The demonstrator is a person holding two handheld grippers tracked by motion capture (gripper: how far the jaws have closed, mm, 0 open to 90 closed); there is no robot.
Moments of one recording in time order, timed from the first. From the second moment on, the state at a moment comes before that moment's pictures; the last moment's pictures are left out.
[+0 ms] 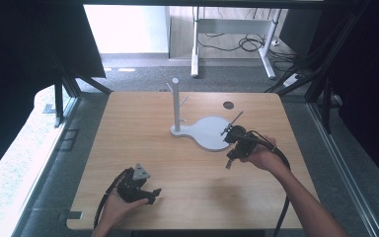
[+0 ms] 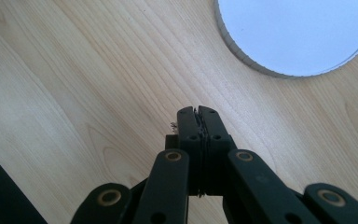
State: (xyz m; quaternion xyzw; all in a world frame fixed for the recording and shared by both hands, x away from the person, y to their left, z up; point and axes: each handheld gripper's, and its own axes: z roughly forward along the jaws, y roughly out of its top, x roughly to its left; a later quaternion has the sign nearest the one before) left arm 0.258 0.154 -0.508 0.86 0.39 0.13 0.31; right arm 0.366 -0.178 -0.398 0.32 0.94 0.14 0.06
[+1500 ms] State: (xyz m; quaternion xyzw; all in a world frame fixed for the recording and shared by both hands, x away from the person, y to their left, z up) left arm 0.258 0.153 -0.509 0.86 0.39 0.13 0.30; right arm 0.396 -0.162 -0.381 0.32 0.94 0.14 0.06
